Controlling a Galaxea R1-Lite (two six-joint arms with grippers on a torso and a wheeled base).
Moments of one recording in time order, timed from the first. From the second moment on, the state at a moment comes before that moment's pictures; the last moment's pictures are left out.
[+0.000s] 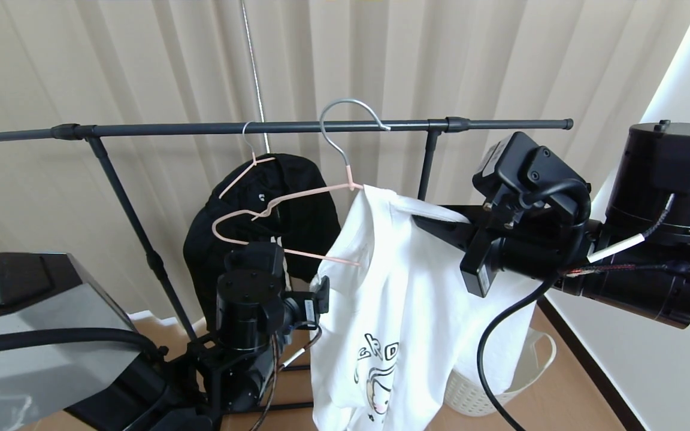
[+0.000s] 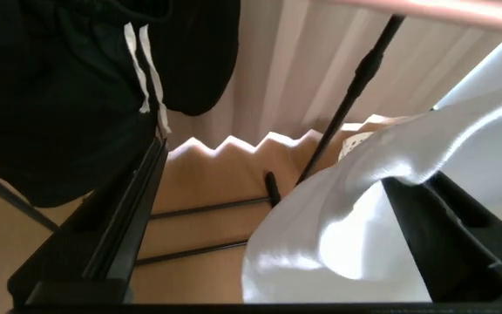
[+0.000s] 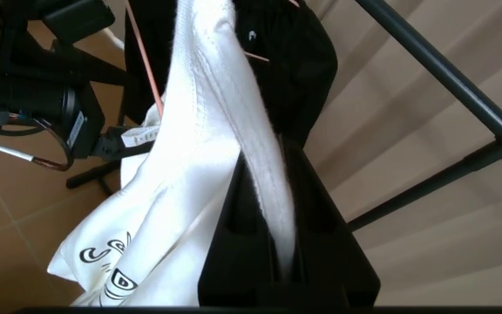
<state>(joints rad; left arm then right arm) -0.68 2.03 -0.60 -1.16 0.52 -0.20 0.67 1.57 -0.88 -0.53 0.09 -0.47</state>
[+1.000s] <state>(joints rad) -0.64 2.11 -0.63 -1.18 0.52 -0.19 0.64 1.56 -0.88 -0.53 0.10 -0.47</state>
